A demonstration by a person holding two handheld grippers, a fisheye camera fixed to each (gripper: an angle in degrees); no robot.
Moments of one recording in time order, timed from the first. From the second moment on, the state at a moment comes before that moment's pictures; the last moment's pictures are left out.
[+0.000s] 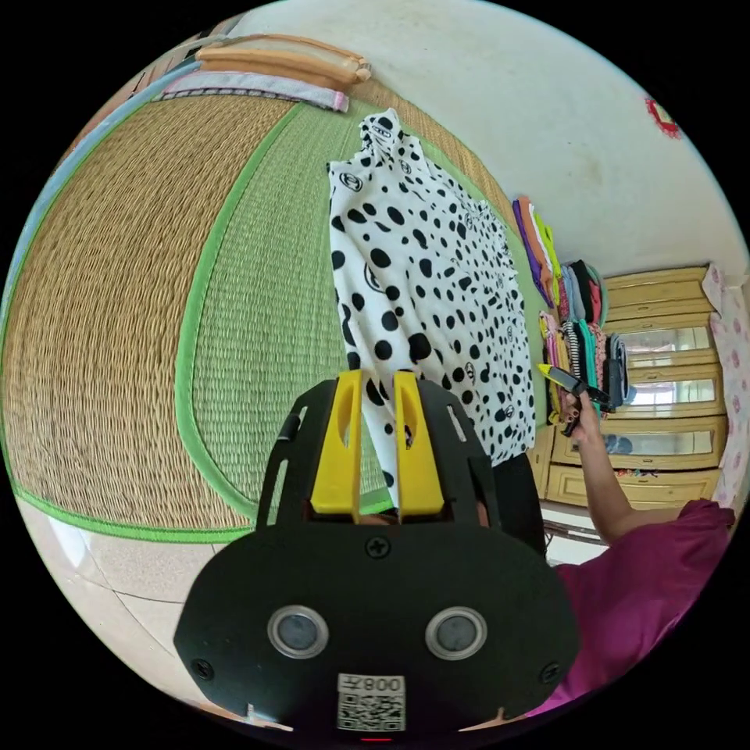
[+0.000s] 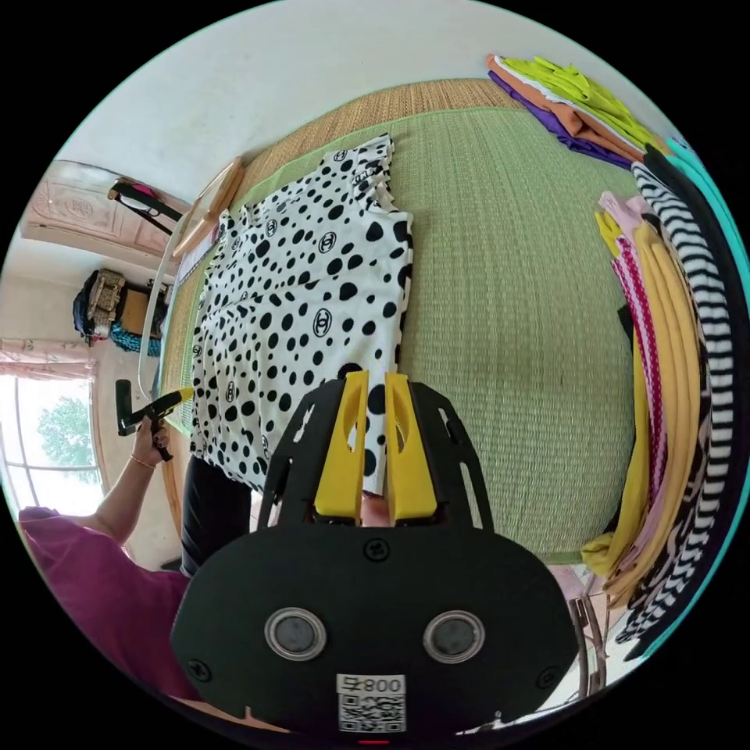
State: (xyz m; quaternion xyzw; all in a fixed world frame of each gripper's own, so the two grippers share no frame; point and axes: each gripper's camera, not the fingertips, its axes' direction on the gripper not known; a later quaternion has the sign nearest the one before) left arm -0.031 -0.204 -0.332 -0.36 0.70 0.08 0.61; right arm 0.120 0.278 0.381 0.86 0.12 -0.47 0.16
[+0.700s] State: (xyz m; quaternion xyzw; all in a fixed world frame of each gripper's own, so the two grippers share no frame) left arm -0.131 -0.152 -0.315 -0.38 0.73 -0.05 0.57; right arm 0.154 0.222 0.374 0.84 0.11 -0.49 0.21
